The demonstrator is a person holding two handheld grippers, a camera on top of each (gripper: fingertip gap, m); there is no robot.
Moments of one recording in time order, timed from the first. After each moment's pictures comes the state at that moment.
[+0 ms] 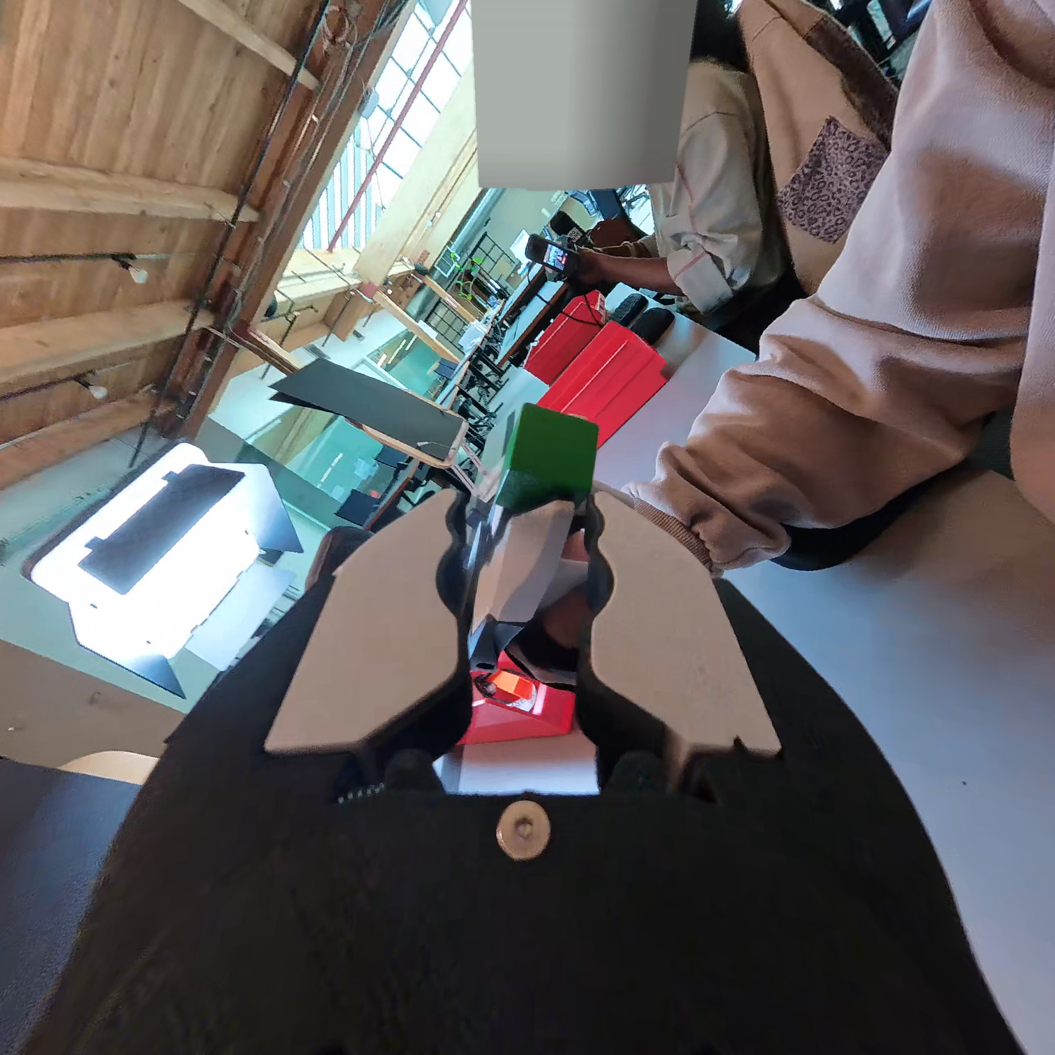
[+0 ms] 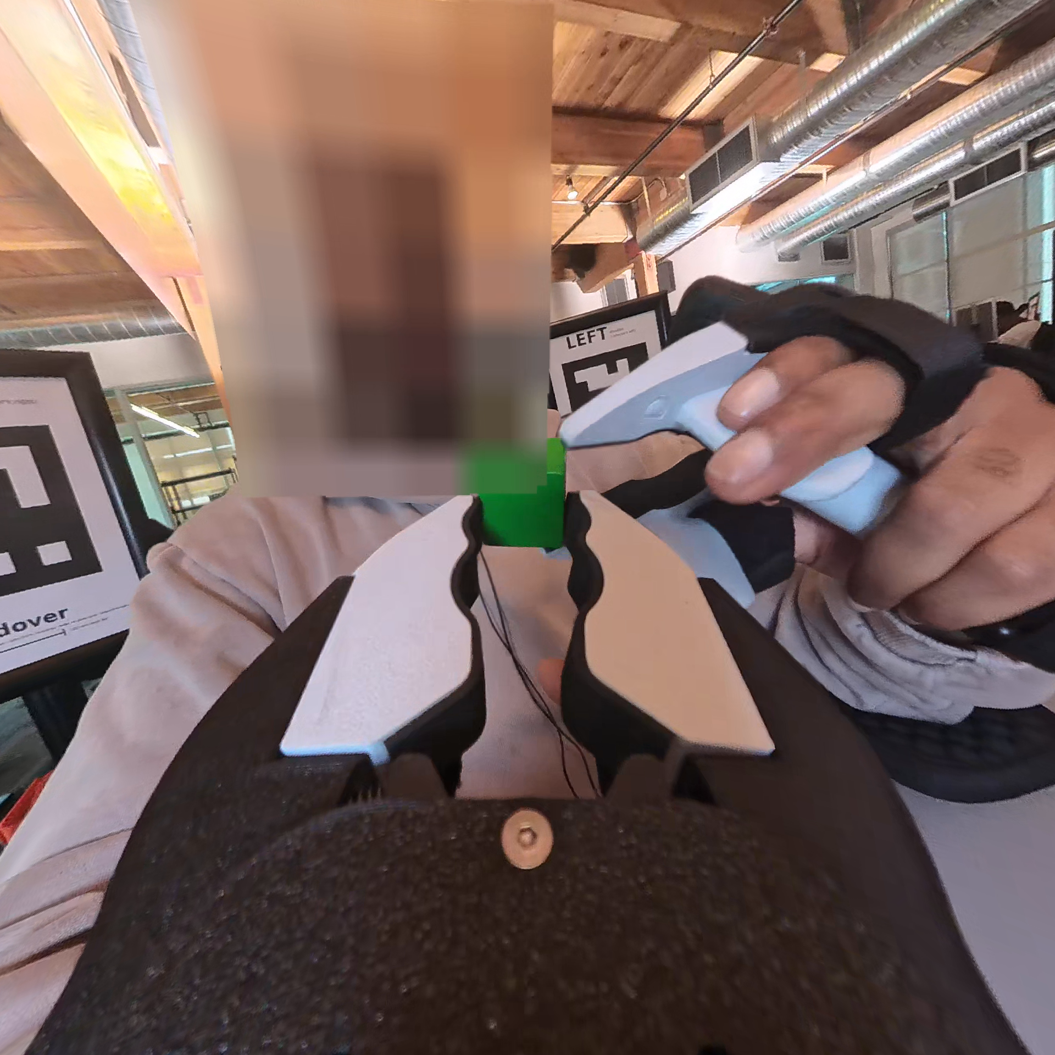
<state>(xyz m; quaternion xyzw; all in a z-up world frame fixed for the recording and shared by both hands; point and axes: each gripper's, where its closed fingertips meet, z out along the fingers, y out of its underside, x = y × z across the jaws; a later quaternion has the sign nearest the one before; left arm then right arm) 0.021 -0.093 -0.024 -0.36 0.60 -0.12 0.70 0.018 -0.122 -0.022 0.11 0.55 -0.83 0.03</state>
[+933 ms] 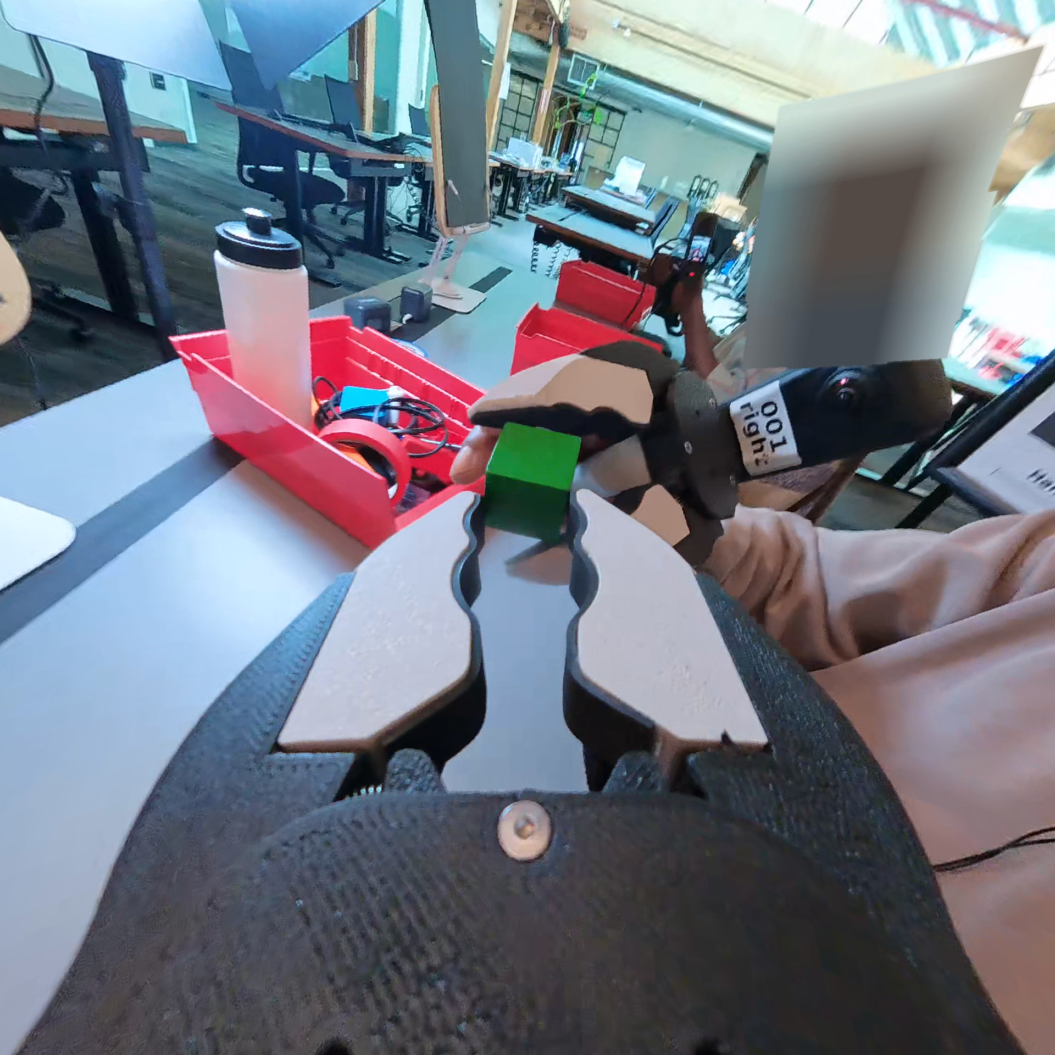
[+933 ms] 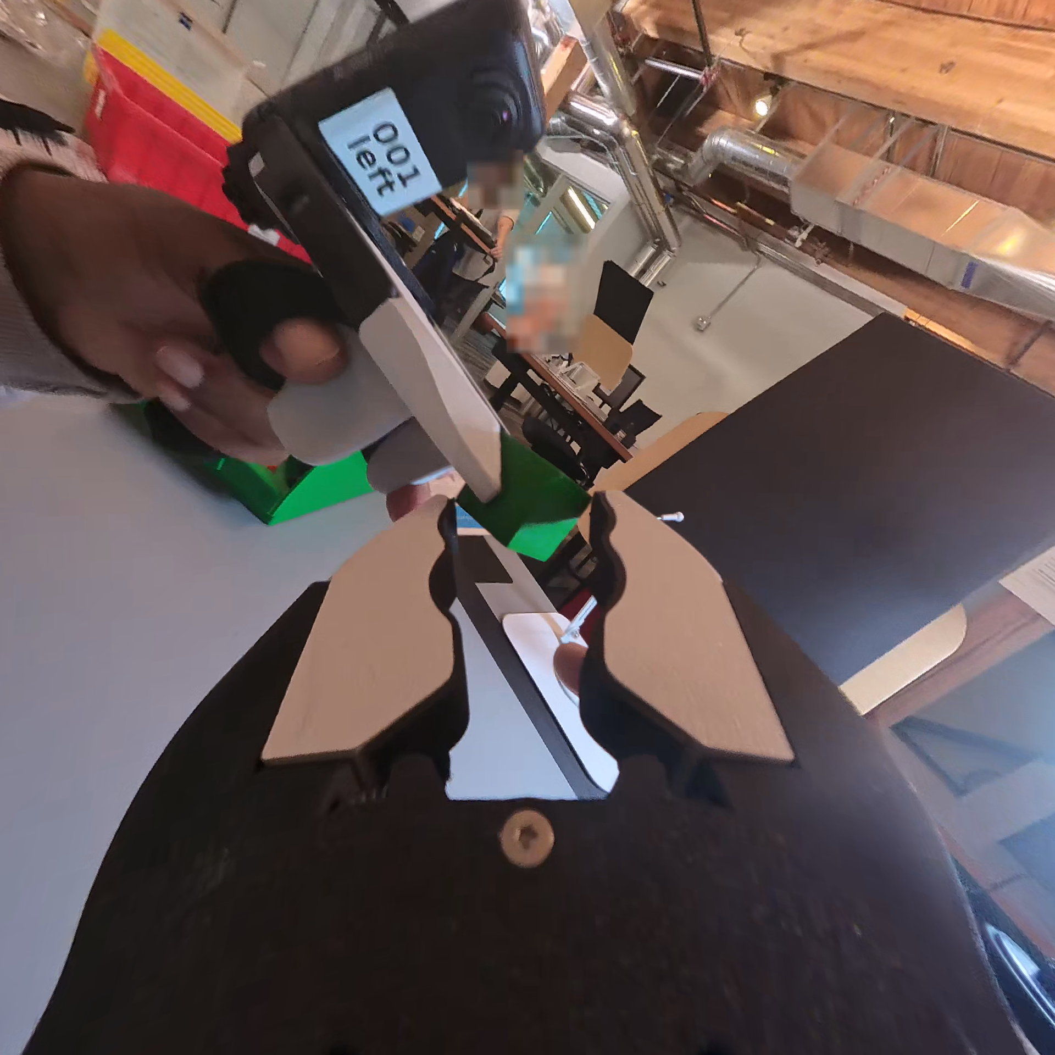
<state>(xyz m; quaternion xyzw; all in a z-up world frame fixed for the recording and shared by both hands) -0.059 -0.001 -0.030 -0.69 0.28 -0.41 0.52 -0.078 0.007 -0.026 0.37 0.56 -0.21 -0.71</state>
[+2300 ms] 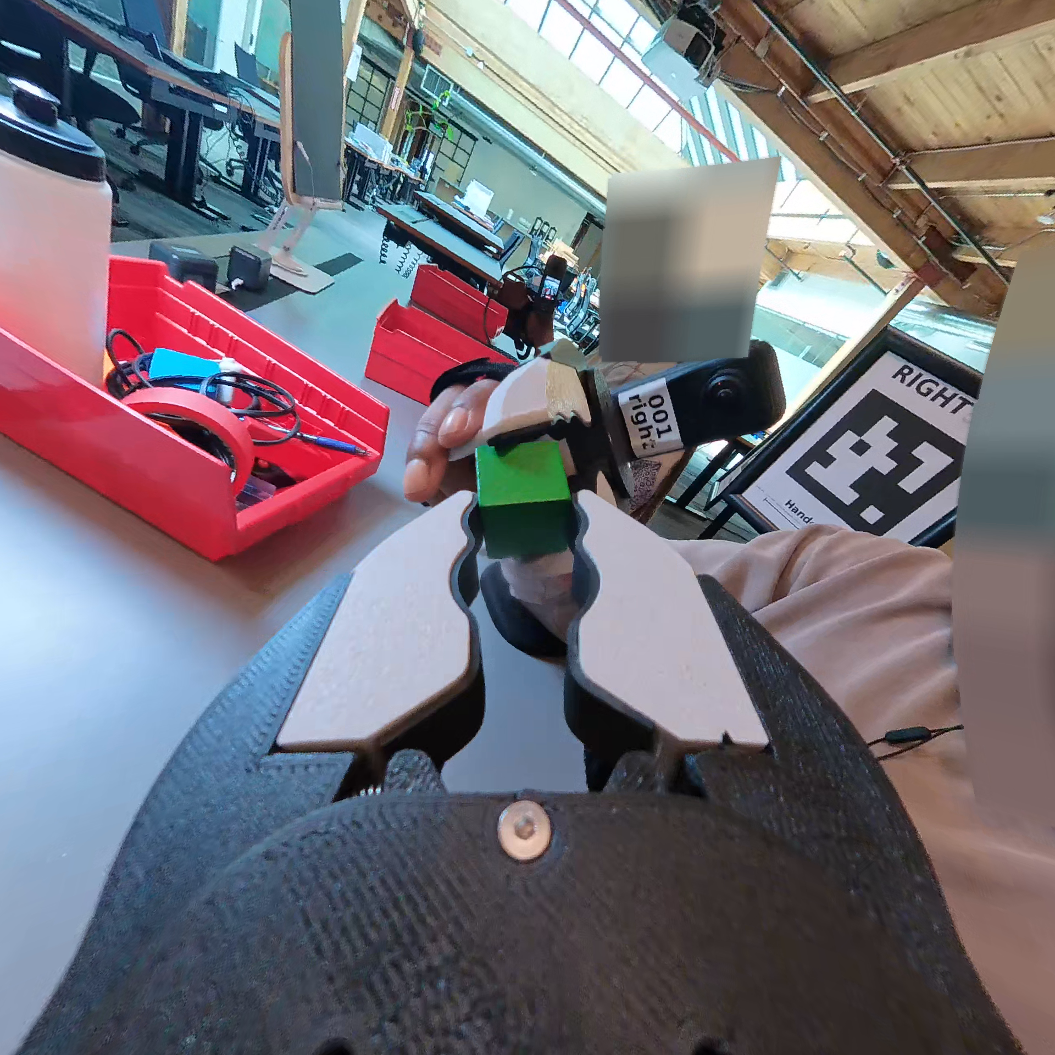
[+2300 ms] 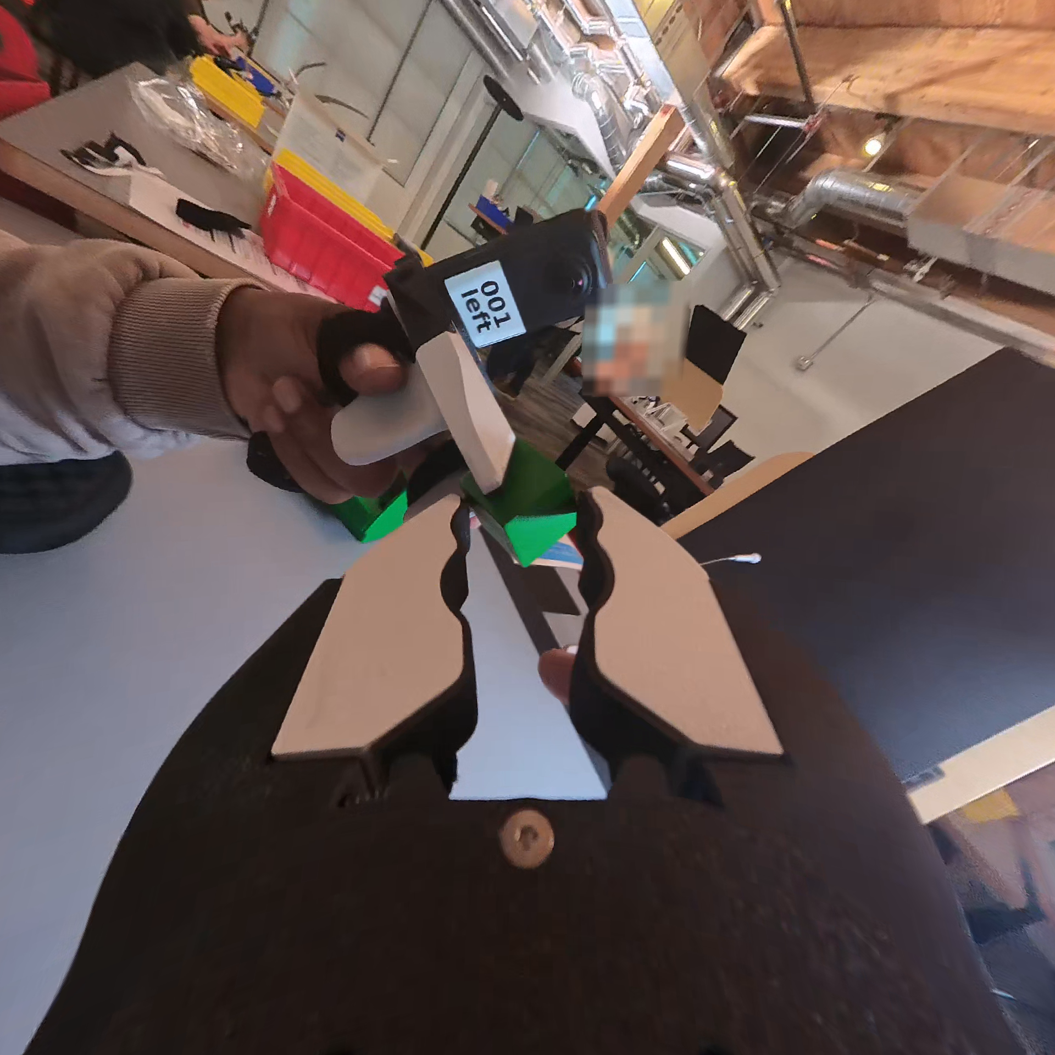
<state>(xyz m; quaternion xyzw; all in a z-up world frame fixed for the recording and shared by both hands) -0.046 -0.017 -0.027 -0.65 0.27 -0.56 0.43 -0.067 -0.011 -0.023 0.34 0.60 -0.29 -0.67</state>
